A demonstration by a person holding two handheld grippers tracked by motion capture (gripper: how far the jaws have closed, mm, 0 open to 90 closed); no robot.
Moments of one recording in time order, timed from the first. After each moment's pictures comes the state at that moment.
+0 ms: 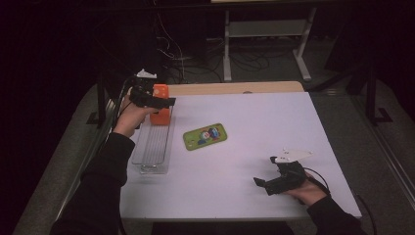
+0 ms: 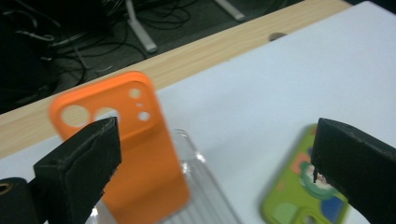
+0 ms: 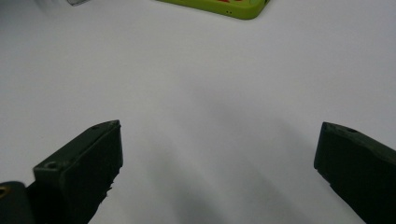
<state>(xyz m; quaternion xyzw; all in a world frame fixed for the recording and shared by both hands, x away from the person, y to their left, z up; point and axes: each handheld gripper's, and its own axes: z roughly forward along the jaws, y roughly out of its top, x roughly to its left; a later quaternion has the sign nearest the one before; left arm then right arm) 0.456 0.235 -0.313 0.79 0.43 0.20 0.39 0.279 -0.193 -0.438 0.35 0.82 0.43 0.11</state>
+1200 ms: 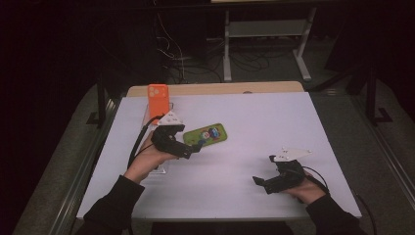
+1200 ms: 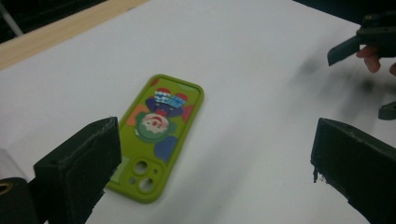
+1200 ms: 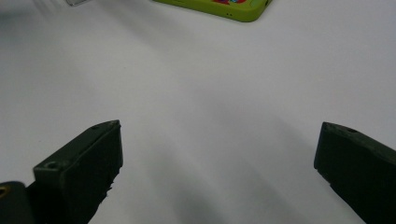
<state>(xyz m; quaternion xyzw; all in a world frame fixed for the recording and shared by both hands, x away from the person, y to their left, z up) 0.349 0.171 -0.361 0.84 0.30 0.11 0.44 0.281 -0.191 -0.437 0.35 0.83 0.42 0.11</state>
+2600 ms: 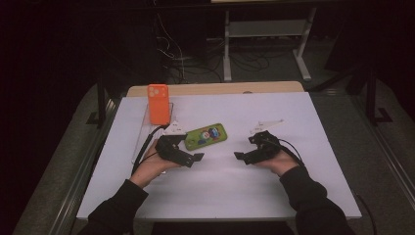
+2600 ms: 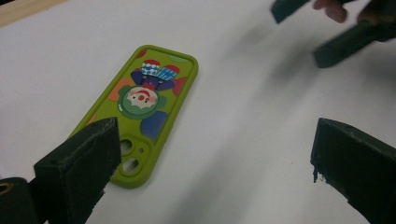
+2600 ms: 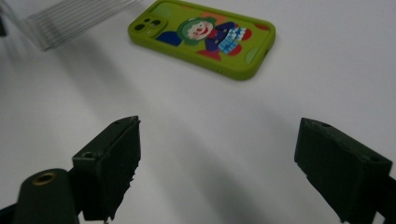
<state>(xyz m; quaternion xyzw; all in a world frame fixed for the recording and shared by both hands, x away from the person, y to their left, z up) 0.348 0.171 -0.391 0.85 0.29 0.10 0.43 0.358 -0.136 -0.413 0.37 0.84 0.40 0.08</state>
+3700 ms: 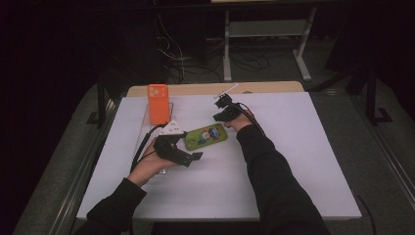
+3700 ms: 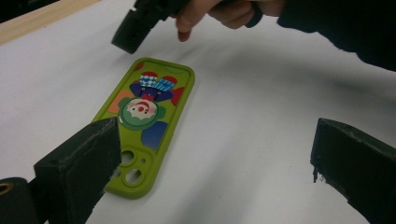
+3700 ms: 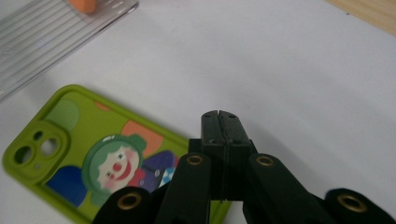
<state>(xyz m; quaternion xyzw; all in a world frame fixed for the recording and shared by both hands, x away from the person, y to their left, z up) 0.351 0.176 -0.389 0.85 0.27 0.10 0.45 0.499 -0.043 -0.414 0.39 0.85 0.33 0.08</state>
